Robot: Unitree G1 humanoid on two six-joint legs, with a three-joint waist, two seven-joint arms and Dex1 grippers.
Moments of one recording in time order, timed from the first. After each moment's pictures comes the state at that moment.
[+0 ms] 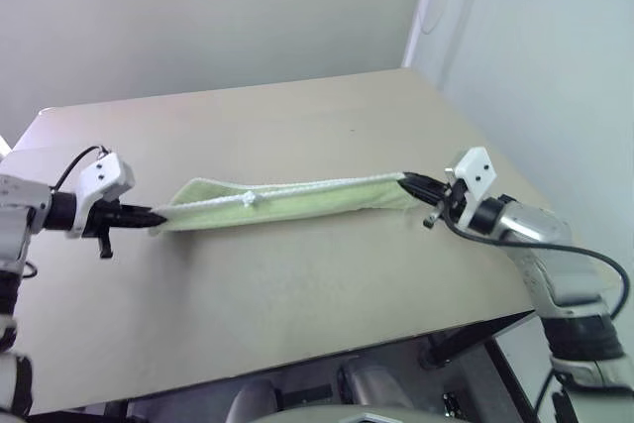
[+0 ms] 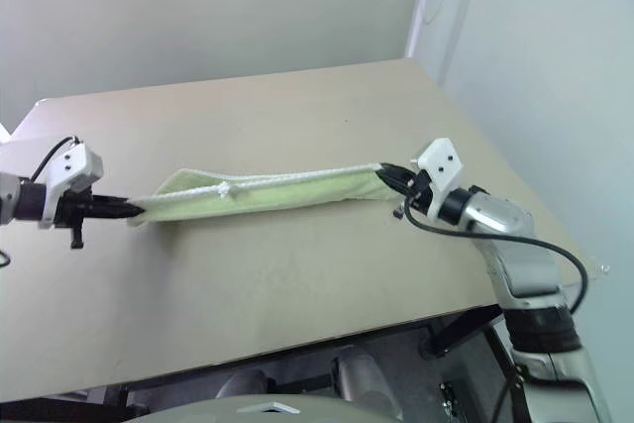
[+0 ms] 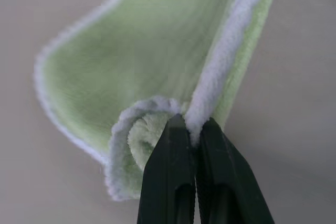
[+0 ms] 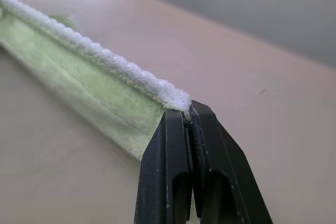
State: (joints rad) left arm -0.31 1.07 0.12 0.29 -0.18 0.35 -1.45; right arm -0.15 -0.64 -0.05 -0.27 0.39 0.37 0.78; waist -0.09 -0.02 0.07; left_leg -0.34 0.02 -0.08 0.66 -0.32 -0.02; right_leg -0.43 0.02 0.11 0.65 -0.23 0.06
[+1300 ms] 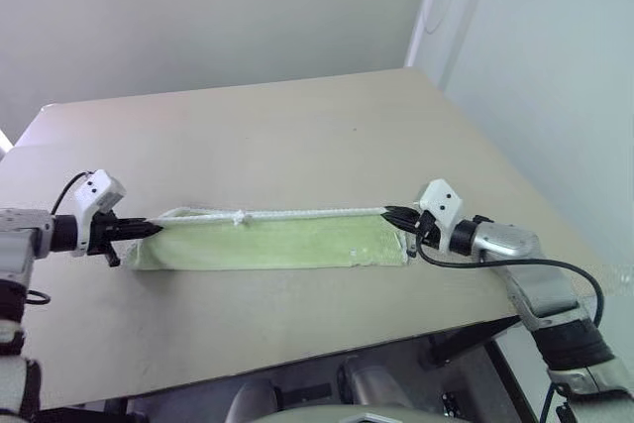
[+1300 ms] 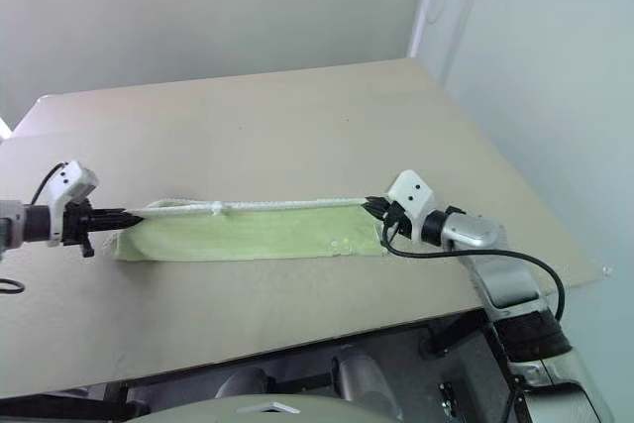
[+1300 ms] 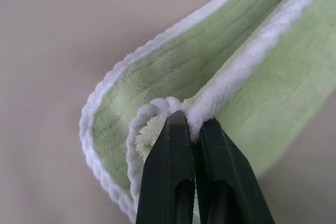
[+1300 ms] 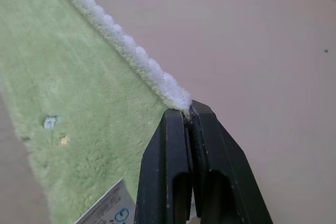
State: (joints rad) left arm -0.49 0.97 -0.01 0.73 -0.23 0.25 -1.31; right arm -0.25 -0.63 0.14 -0.04 0.24 0.29 0.75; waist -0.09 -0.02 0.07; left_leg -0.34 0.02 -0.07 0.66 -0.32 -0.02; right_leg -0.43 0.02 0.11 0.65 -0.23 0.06
